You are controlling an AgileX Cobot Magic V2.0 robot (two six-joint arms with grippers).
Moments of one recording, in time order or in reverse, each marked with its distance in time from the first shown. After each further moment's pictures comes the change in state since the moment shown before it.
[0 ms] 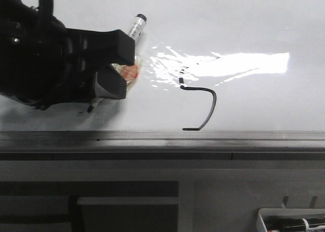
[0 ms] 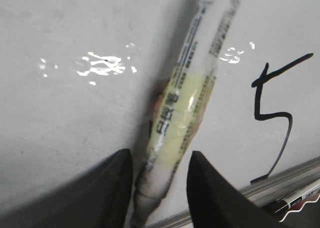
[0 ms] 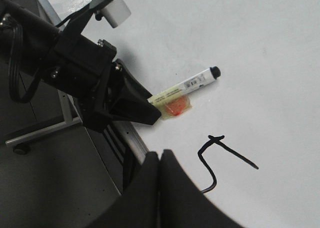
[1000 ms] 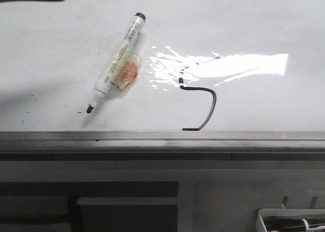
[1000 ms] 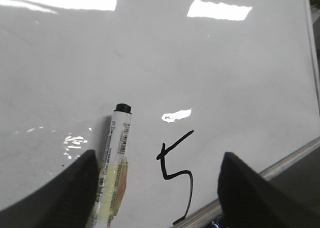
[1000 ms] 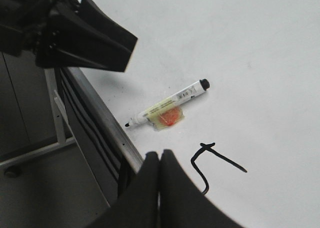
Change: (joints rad) left arm -0.055 -0.397 0.037 0.140 0.024 0.050; right arm 0.000 -0.115 0.071 0.011 -0.051 0.000
